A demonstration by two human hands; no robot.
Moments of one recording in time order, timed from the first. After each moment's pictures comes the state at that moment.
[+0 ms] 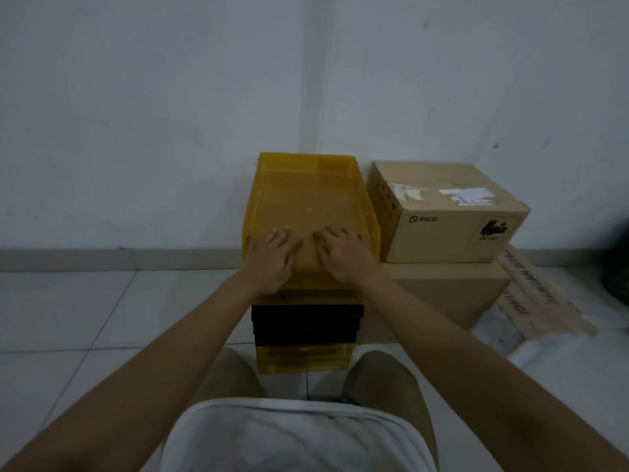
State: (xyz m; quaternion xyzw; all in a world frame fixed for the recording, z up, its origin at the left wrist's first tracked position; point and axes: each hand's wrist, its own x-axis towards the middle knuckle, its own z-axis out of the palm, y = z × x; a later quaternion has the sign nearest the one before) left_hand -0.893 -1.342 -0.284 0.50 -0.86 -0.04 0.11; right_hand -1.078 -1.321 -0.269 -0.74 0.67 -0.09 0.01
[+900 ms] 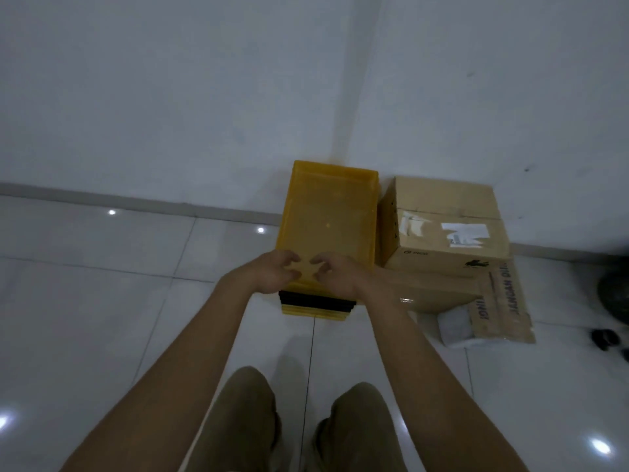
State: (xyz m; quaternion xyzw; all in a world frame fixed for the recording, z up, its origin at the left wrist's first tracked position) left_hand -0.865 -1.299 -0.041 0.59 -0.65 -0.49 -0.02; right_hand -1.048 -1.283 -0.039 -0.61 0.63 -0.03 0.48
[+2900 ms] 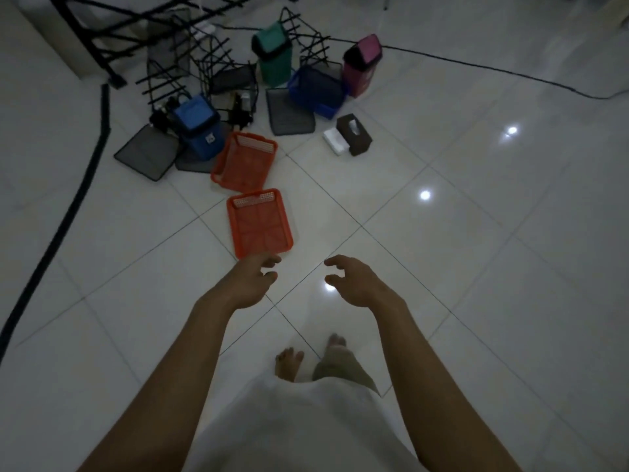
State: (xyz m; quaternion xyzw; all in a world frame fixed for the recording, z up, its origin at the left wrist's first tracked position) left_hand -0.929 -0.304 0.148 0.79 0.34 -0.15 0.49; right_hand -0.785 -0.482 0.160 -0.84 -0.25 0.43 0.21
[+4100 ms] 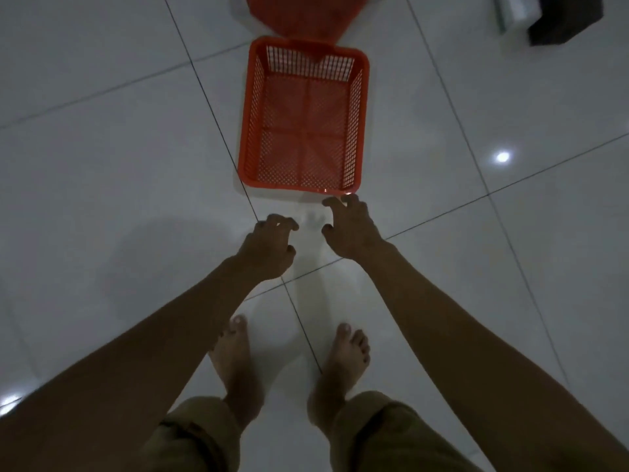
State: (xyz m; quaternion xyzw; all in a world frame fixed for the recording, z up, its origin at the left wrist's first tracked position) left_hand -0.871 -0.187 -0.421 0.81 0.40 -0.20 0.38; right_hand -0.707 -0.258 -0.417 -0.81 -0.45 0.38 0.02
